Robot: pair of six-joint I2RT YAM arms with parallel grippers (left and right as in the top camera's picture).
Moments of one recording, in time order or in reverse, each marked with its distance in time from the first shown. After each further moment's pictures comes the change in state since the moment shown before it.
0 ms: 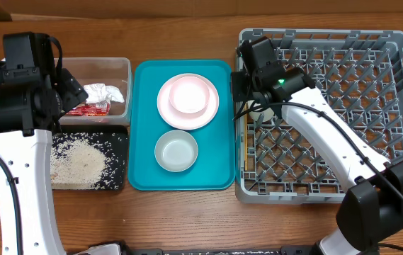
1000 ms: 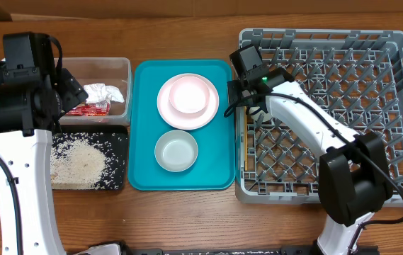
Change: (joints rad) left arm 0.000 0.000 0.000 0.000 0.000 0.000; right arm -0.002 0.172 -0.001 0.016 0.025 0.015
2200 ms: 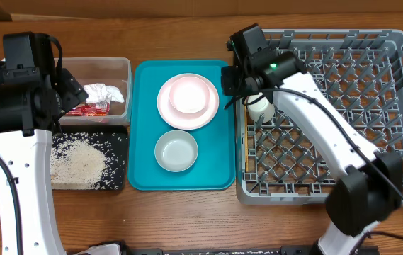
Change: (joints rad) left arm 0.000 0.000 0.000 0.000 0.000 0.000; right arm 0.020 -0.076 0.202 -0.190 -0.182 -0.005
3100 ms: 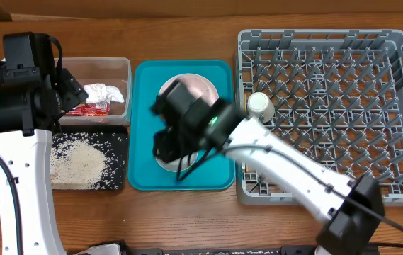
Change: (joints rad) left arm 0.000 0.000 0.000 0.000 0.000 0.000; right arm 0.436 -0.040 -0.007 -0.091 -0.225 0.171
